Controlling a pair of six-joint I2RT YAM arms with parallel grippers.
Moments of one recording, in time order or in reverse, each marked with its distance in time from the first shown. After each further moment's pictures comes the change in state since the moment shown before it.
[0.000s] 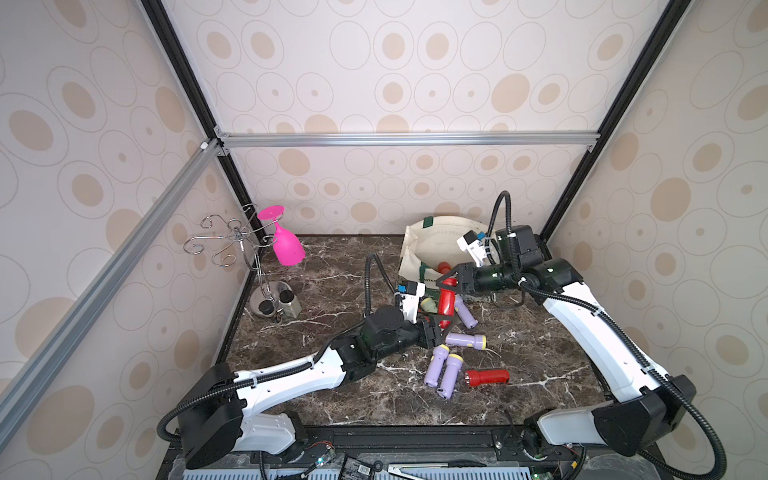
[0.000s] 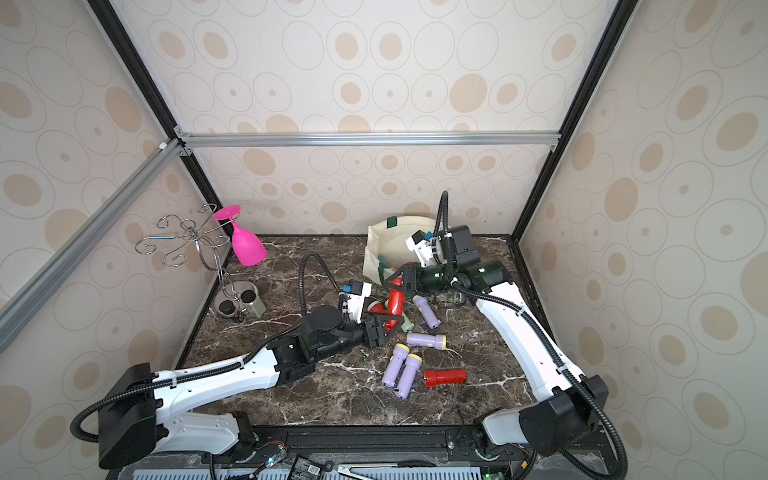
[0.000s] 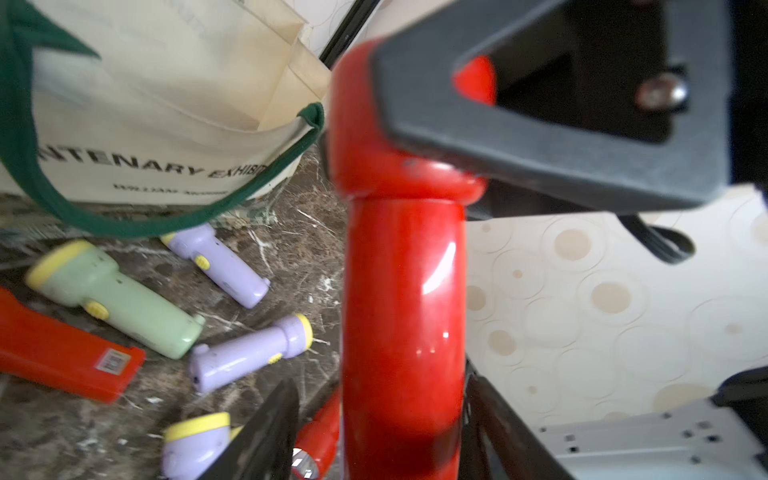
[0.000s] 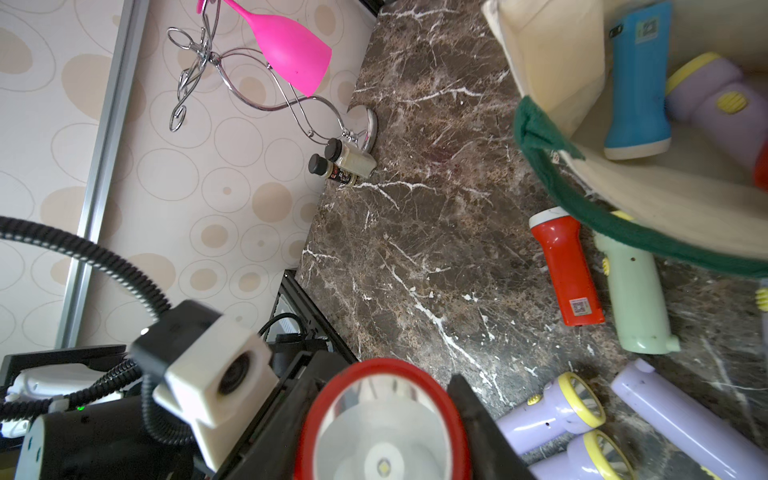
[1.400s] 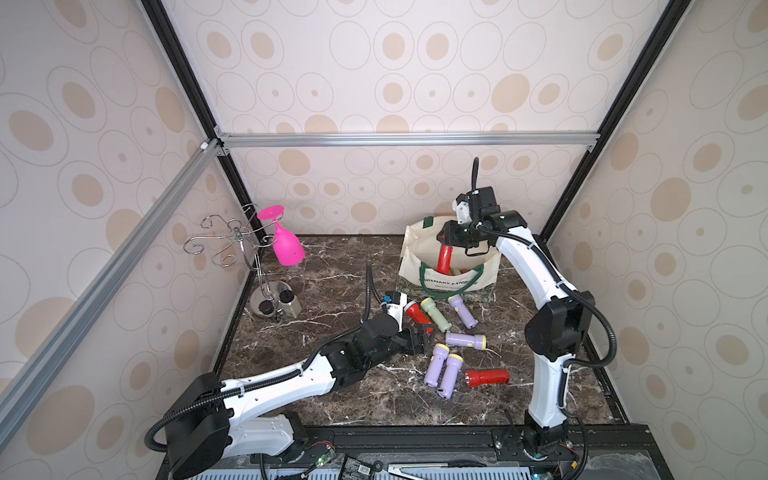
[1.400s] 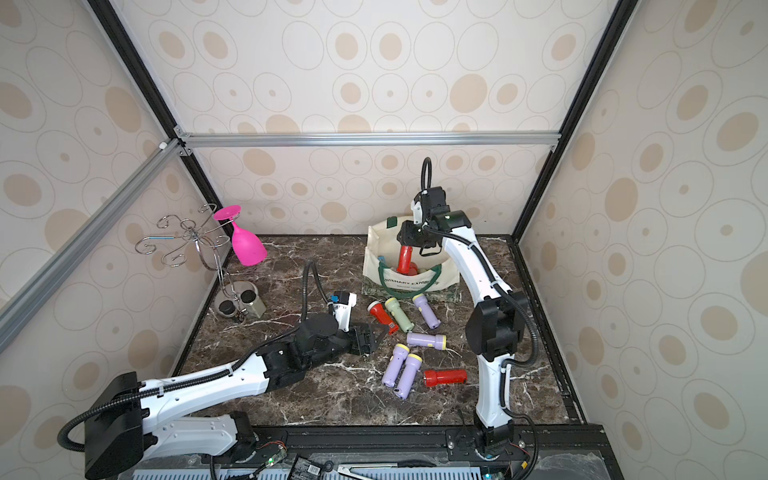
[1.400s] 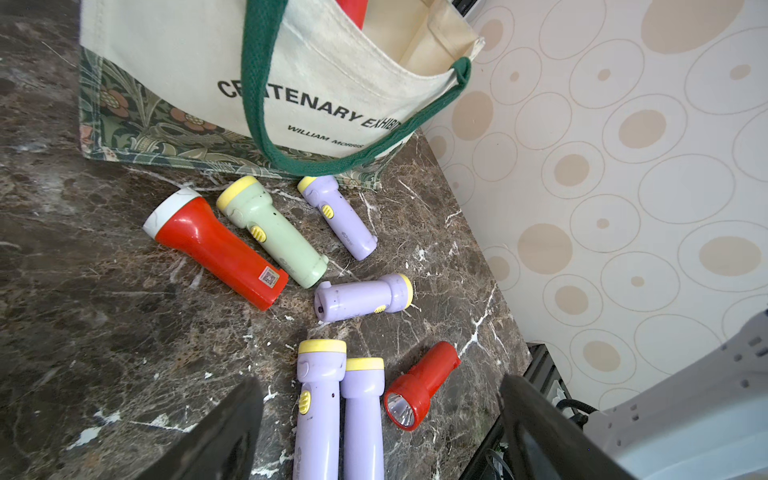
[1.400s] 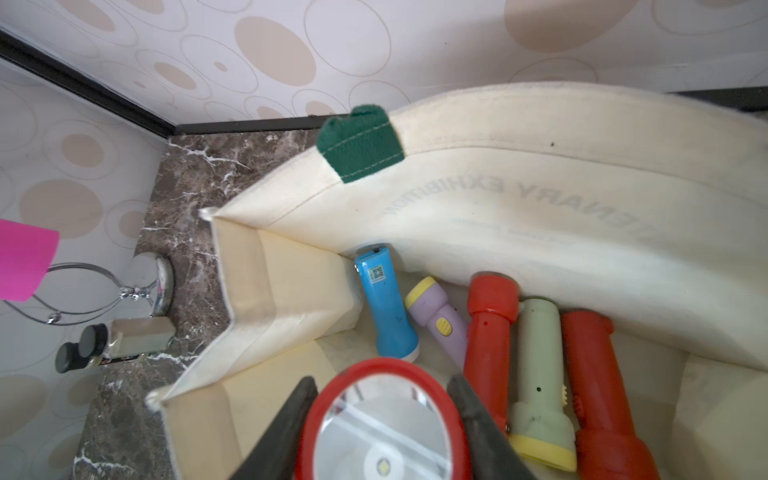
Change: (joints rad) left arm 0.019 -0.082 -0.087 -0.216 -0.160 -0.019; right arm -0.080 0.692 0.642 -0.029 0.440 -0.106
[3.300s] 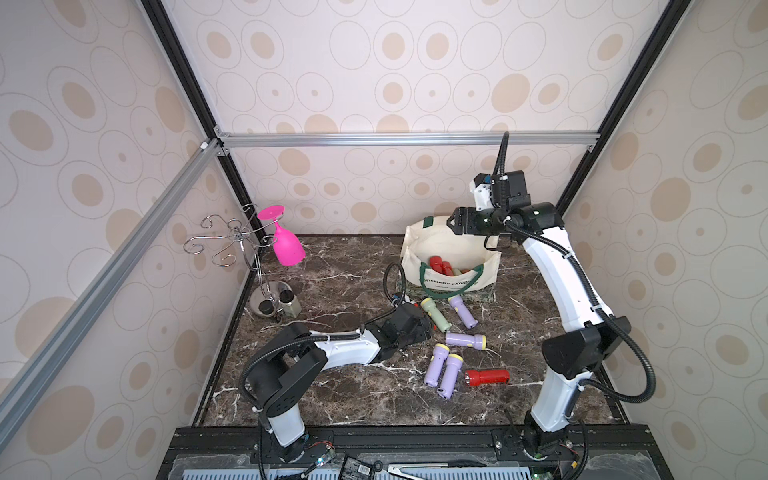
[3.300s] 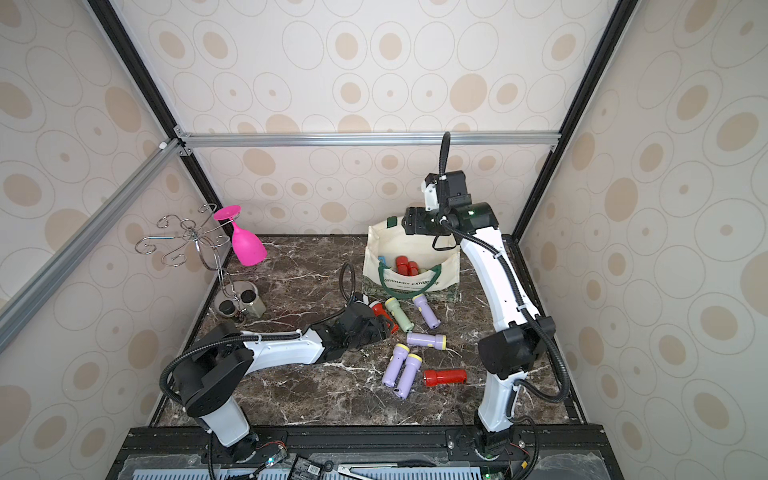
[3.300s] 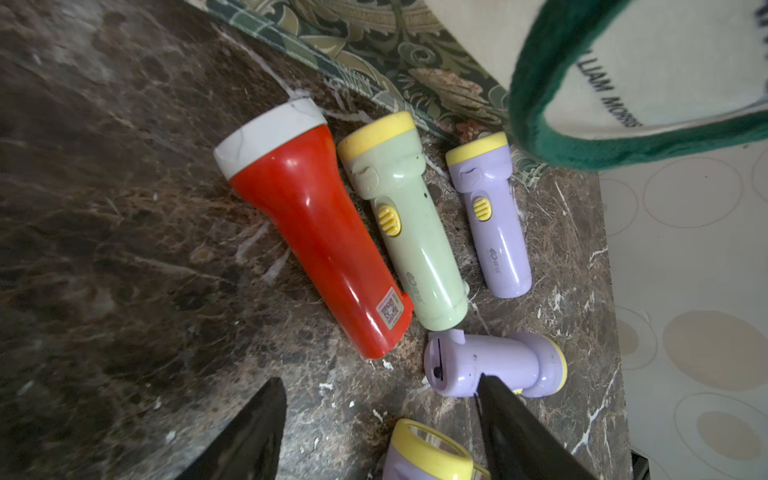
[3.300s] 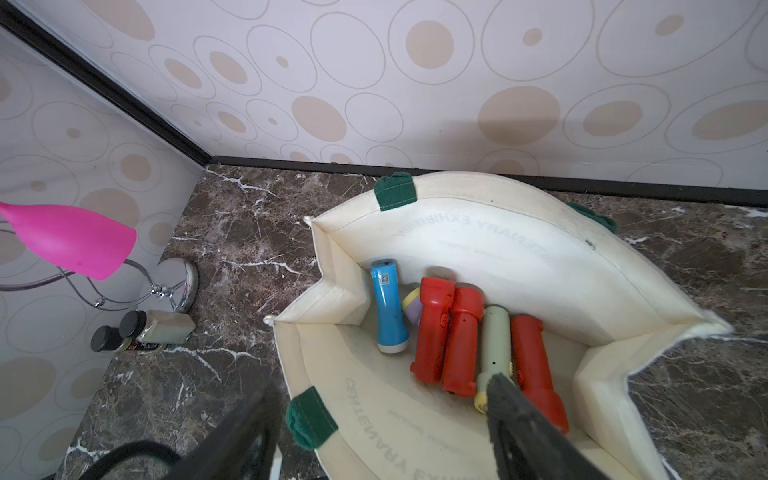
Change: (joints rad) left arm 0.103 0.520 0.187 0.021 -0.002 -0.226; right arm 0.003 -0.249 0.017 -0.109 0.054 -0.084
